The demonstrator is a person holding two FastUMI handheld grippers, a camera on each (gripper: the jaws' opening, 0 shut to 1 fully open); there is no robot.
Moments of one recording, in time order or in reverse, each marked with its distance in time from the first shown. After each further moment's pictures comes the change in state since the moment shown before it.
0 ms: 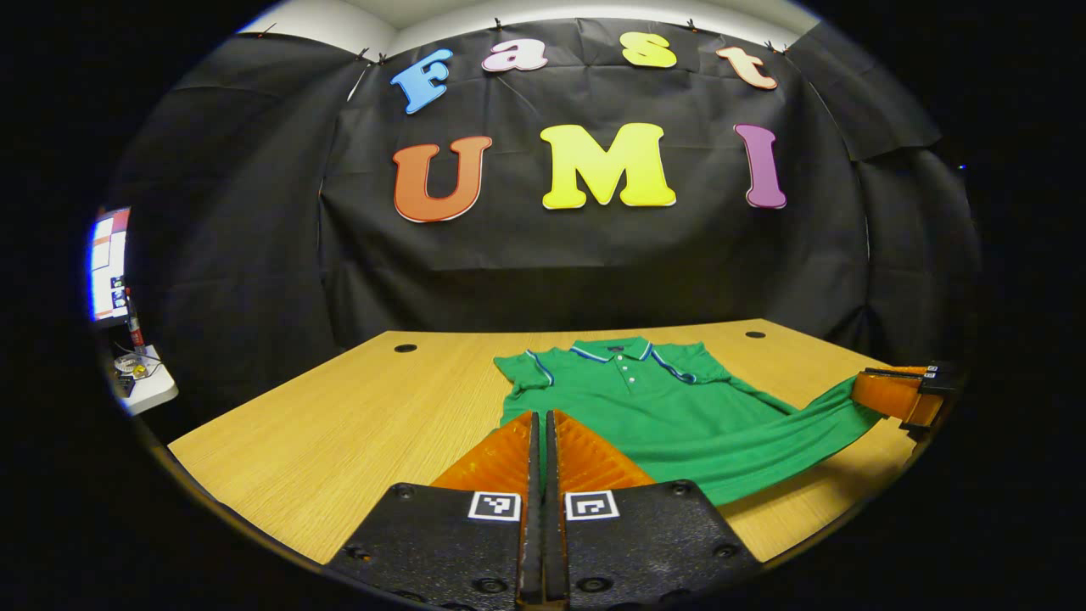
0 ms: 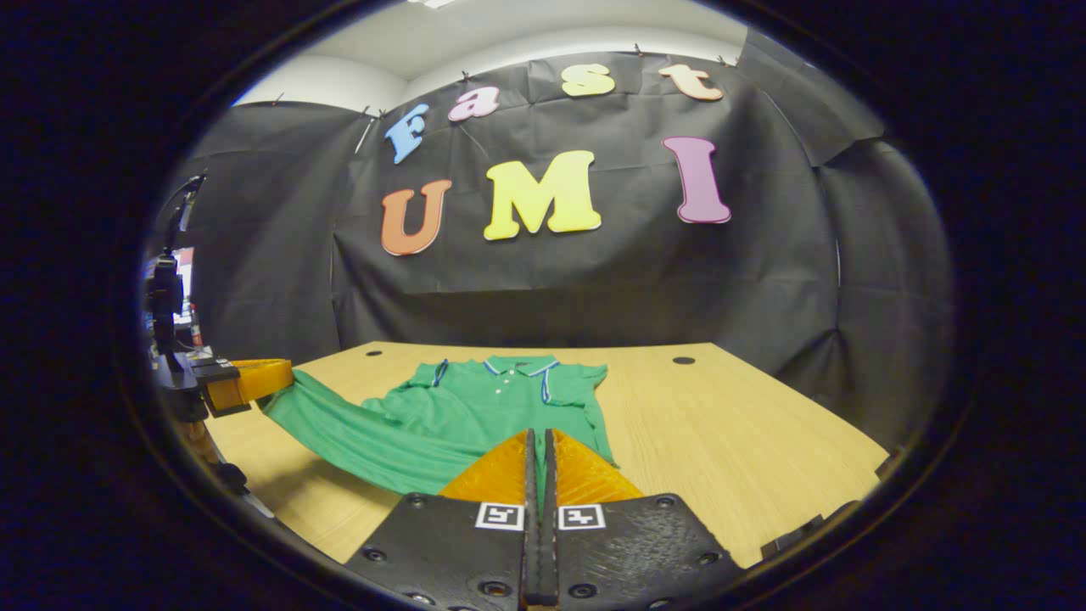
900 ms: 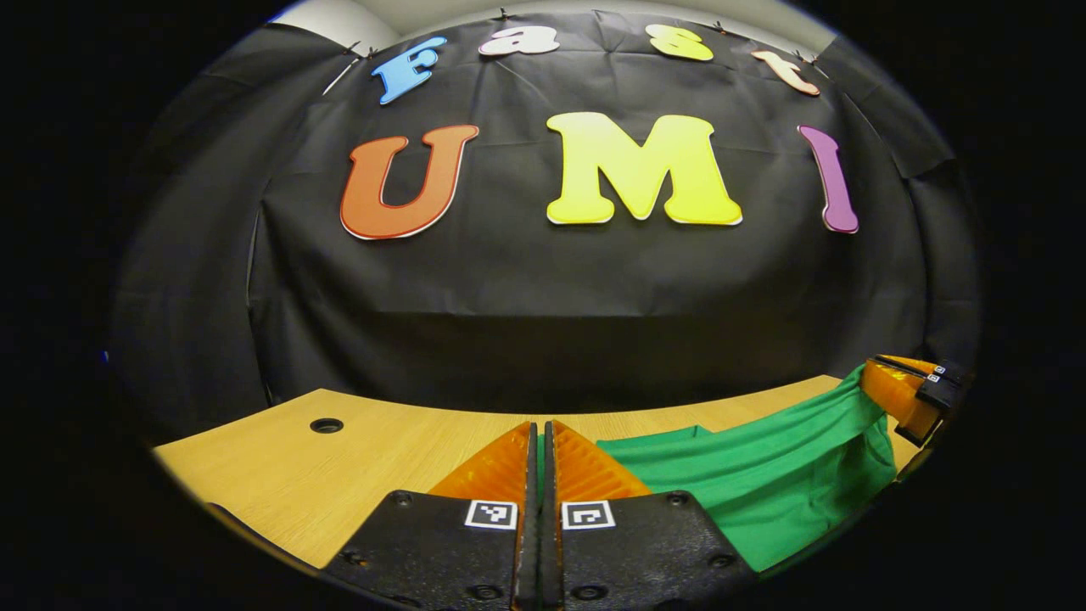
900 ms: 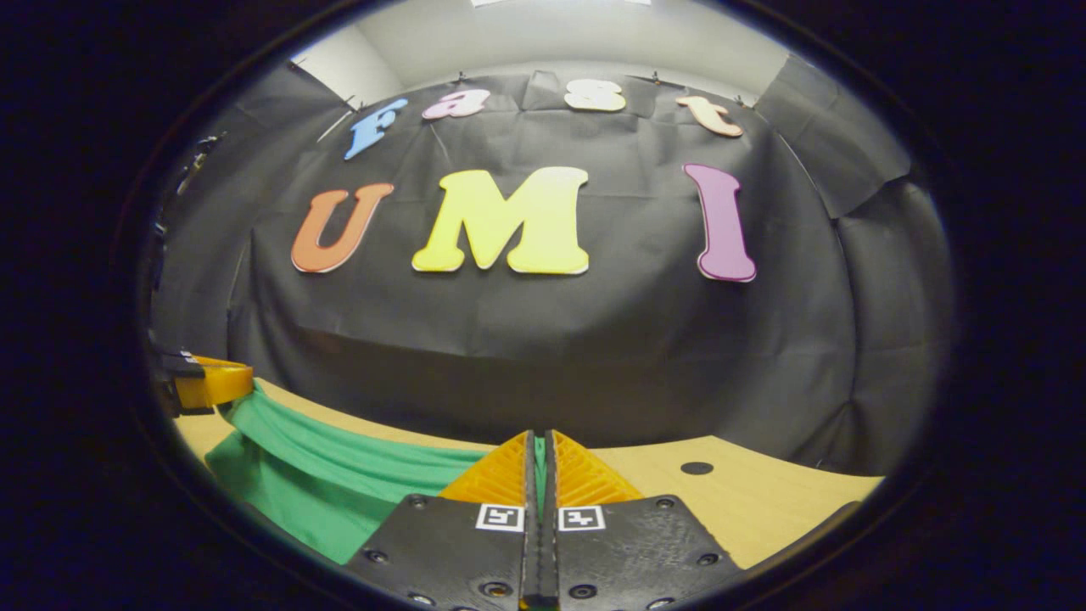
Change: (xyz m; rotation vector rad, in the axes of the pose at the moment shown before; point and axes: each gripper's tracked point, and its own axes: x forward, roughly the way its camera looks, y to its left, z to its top) left arm 0.288 0.022 0.013 -0.003 -0.101 0.000; right arm 0.298 -0.025 0.075 -0.084 -0.253 -0.223
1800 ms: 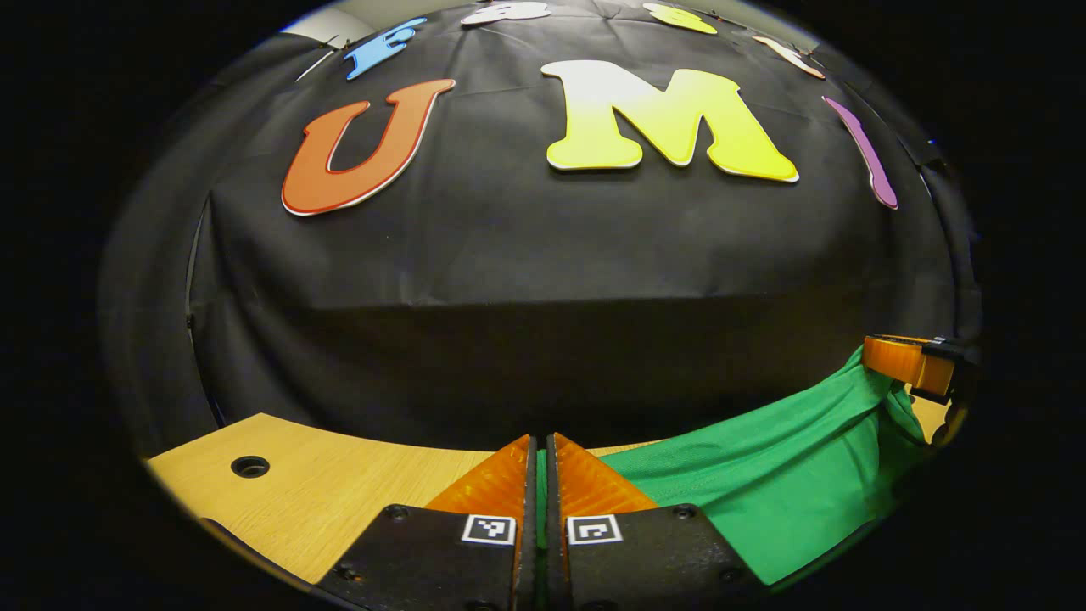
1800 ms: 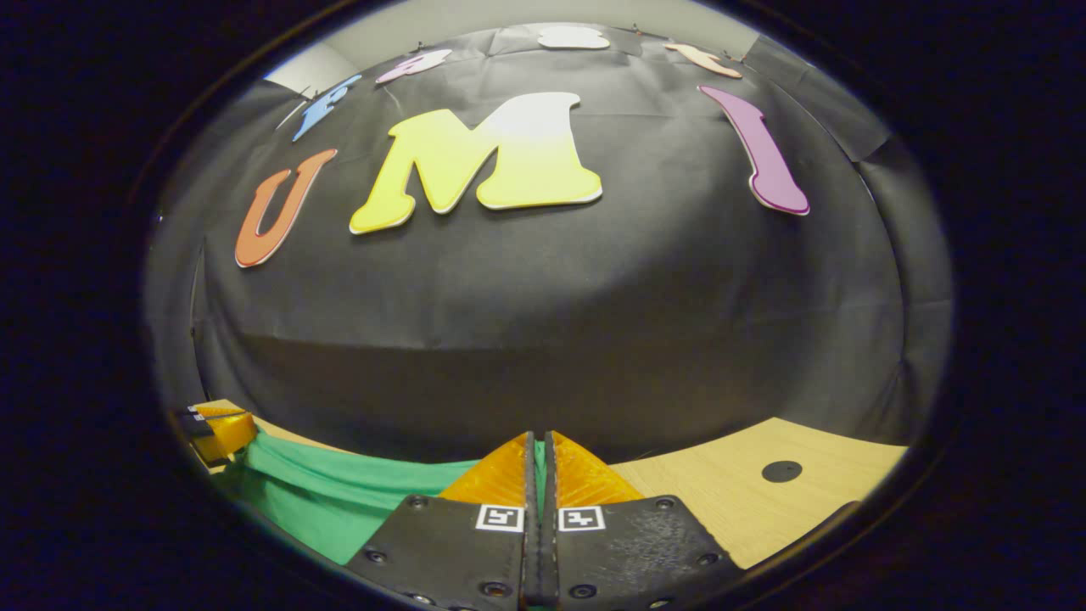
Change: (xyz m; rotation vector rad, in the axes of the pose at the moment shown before) left arm 0.136 0.006 -0.035 0.013 0.072 -0.053; right arm 0.154 0.022 -0.027 0.091 0.106 -0.005
